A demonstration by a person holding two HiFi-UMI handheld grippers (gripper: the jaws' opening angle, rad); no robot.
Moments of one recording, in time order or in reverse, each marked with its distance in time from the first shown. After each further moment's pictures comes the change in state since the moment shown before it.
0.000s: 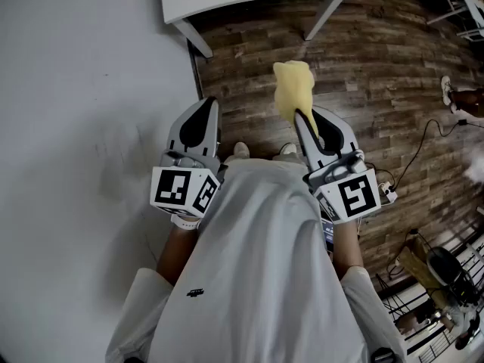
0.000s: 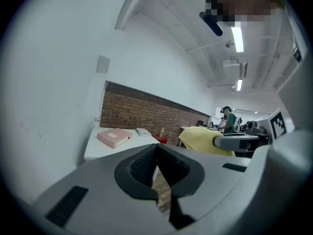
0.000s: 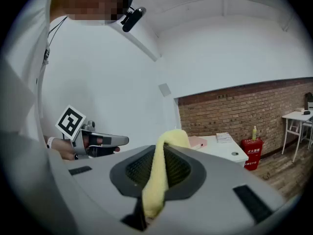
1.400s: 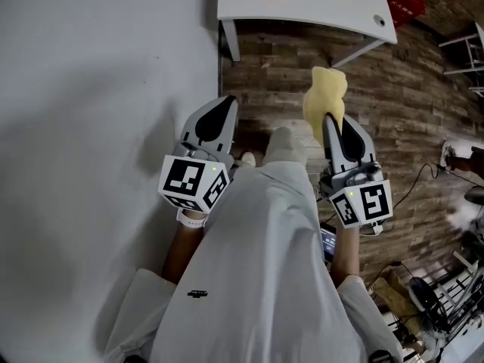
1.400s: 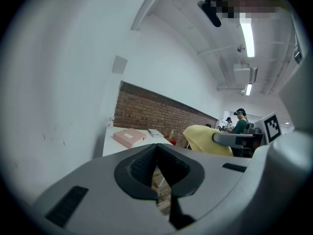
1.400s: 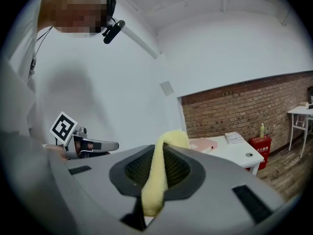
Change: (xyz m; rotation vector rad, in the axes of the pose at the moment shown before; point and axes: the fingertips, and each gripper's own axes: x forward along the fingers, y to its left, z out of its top) left arm -0.029 0.107 0.021 -0.055 -0.006 0.076; right arm 0.090 0.027 0.027 0.058 -0.033 0.016
